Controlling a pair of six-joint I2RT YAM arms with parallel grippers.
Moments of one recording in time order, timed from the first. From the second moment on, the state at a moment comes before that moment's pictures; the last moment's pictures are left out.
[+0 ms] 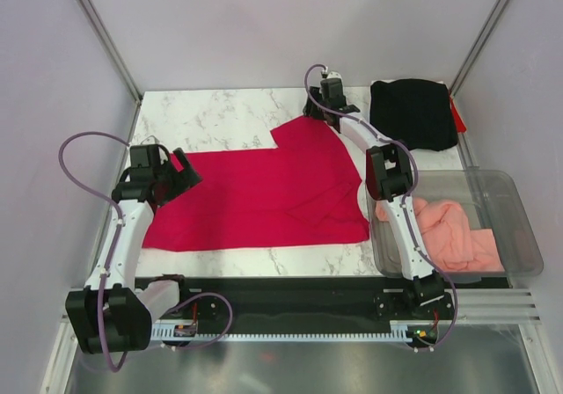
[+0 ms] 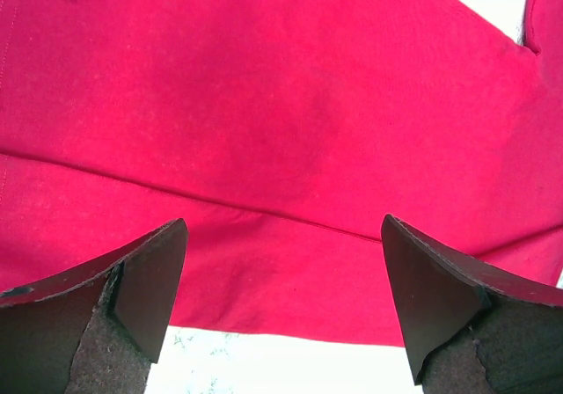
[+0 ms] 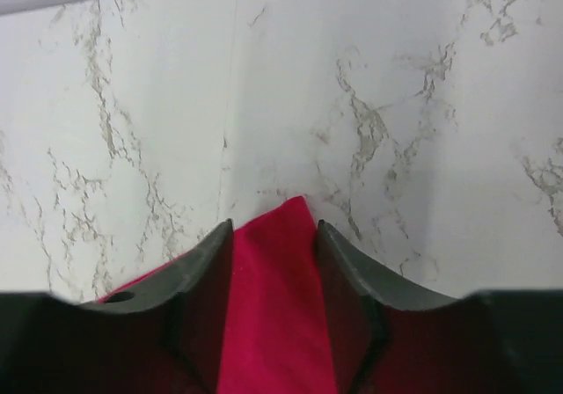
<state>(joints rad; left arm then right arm) 0.07 1.08 0.88 -0.63 0.06 -0.47 0.33 2.68 2.33 -0.18 0.01 0.40</state>
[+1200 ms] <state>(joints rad) 0.25 2.12 1.69 -0.64 -0.16 -0.49 0.31 2.40 1.51 0.55 -0.28 0.63</state>
